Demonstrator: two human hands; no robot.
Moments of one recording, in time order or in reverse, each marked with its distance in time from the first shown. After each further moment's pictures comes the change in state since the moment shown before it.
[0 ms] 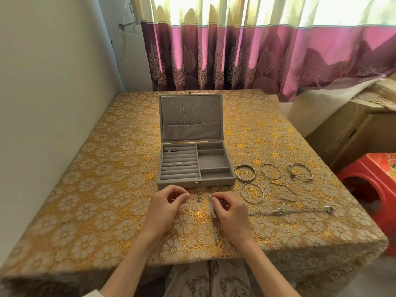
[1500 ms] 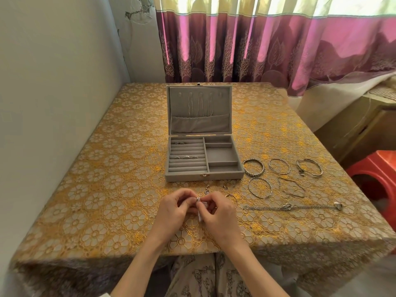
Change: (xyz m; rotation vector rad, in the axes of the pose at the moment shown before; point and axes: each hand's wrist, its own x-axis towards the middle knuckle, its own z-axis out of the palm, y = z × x) left_hand -0.019 -0.010 0.004 -0.224 -0.086 -0.008; right_hand -0.022 -0.031 0.027 -0.016 -0.109 -0.035
